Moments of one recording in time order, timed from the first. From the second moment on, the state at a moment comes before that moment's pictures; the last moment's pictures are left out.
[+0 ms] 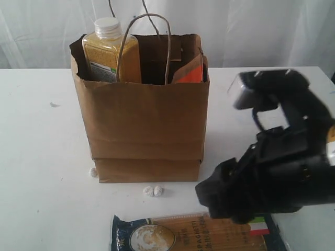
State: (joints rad) left arm -0.40 0.00 -0.01 0.32 0.39 -0.23; right arm 0.78 0.99 -0.78 0.19 0.75 0.15
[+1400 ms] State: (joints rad) left arm -0.40 0.00 -0.01 0.32 0.39 -0.23; right arm 0.88 1.83 -0.80 0.21 0.00 0.21
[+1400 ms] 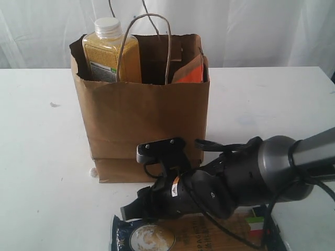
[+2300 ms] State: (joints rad) left arm -0.40 0.00 -0.01 0.32 0.39 -0.23; right arm 0.82 1.88 -0.89 0.21 0.07 0.20
